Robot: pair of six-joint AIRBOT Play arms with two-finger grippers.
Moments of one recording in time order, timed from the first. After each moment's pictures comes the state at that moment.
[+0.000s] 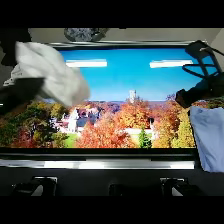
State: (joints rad) left arm -0.07 -0.73 0.98 0.53 -0.88 -1.21; right arm 0.04 -1.07 1.56 -1.58 1.56 1.15
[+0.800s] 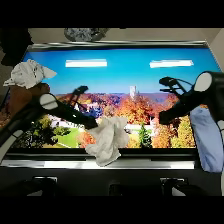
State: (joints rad) left arm -0.35 -1.27 1.16 1.07 -1.25 -1.38; right arm 0.04 -1.24 1.31 -1.39 1.62 1.09
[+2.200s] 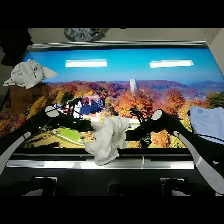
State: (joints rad) left arm -0.27 -1.36 0.89 0.81 -1.01 -1.32; right arm 0.26 -1.48 0.85 -0.81 1.09 1.07
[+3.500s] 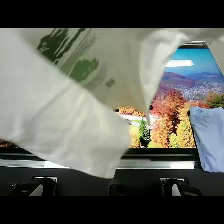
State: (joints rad) left arm 0.05 -0.86 1.94 0.93 -0.86 -1.42; right arm -0.27 -0.67 1.67 -1.06 0.94 0.91
